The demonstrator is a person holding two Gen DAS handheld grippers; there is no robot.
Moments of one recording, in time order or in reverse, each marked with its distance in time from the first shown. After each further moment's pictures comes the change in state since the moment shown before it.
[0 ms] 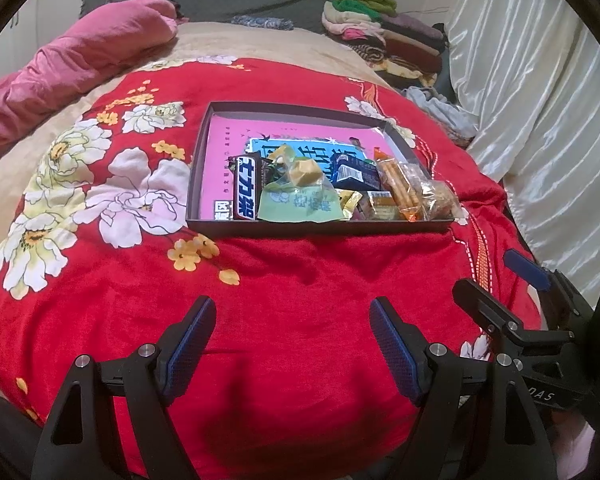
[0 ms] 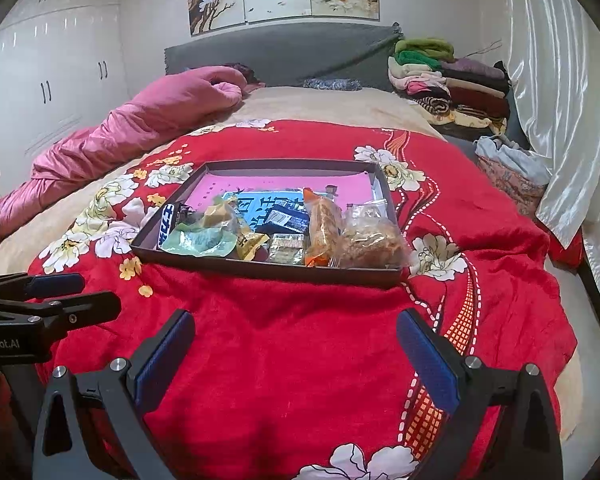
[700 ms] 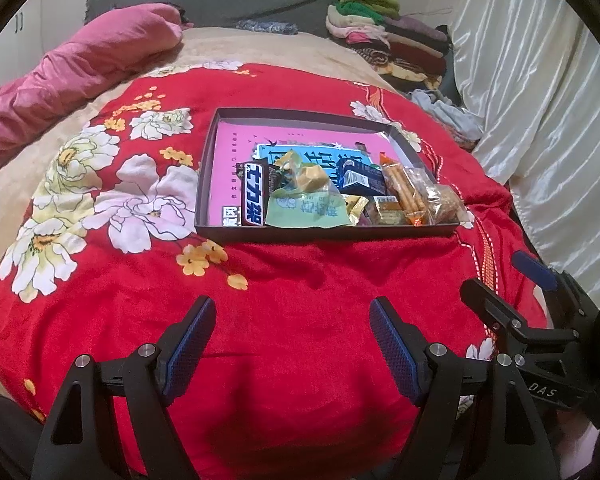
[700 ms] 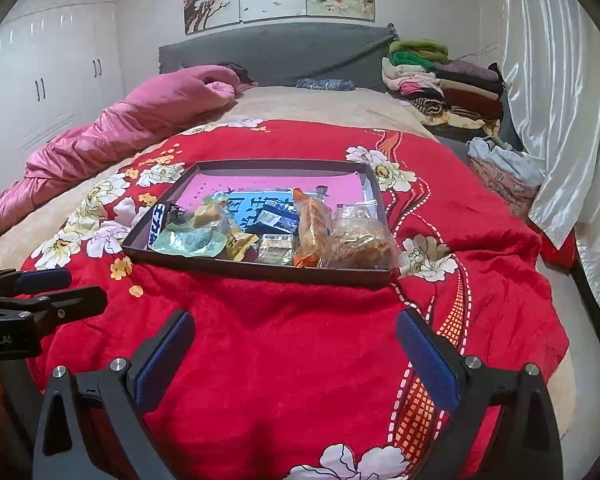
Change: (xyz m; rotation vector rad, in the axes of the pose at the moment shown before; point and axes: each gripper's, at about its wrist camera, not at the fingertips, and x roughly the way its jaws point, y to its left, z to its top) left arm -0.002 0.000 0.002 0.005 -0.015 0.029; right arm -0.002 -0.004 0.000 -0.007 -0.003 -0.032
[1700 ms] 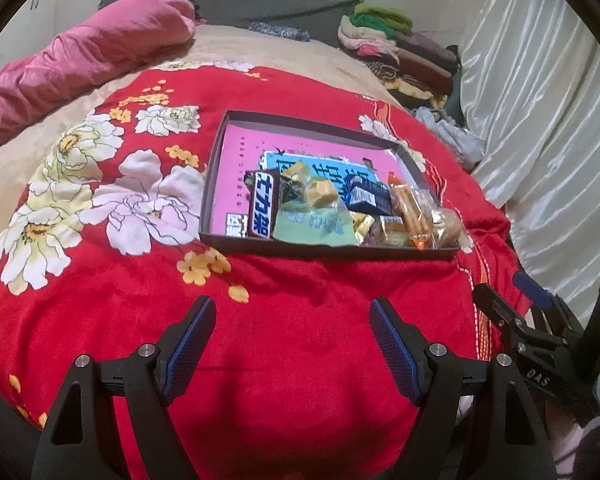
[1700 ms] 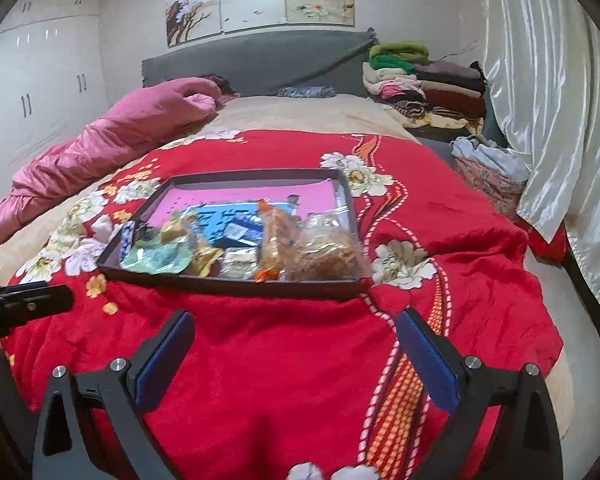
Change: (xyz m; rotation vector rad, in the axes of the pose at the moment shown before) left arm 0.004 0.017 0.008 -0.086 -0.038 -0.045; right arm 0.008 -0.028 0.004 0.051 -0.040 -0.046
